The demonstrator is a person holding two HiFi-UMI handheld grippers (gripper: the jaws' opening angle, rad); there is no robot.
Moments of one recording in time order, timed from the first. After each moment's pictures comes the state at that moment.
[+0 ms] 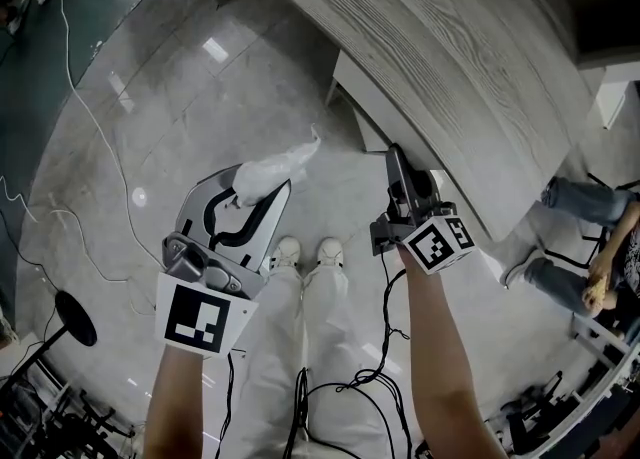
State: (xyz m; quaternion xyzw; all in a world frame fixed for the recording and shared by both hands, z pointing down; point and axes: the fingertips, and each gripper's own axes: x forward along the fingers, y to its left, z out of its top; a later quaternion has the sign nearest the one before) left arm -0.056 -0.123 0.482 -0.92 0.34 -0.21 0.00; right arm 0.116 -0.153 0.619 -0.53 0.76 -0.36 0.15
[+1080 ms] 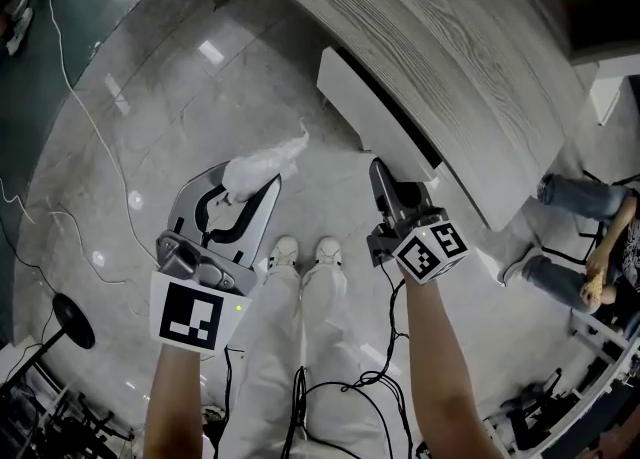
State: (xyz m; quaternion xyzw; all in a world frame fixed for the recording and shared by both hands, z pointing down) left arm -0.066 -0.120 0.477 -0.91 0.35 -0.21 0.01; right arm 0.086 -0.124 0.619 -0.48 0.81 -0.33 0.07
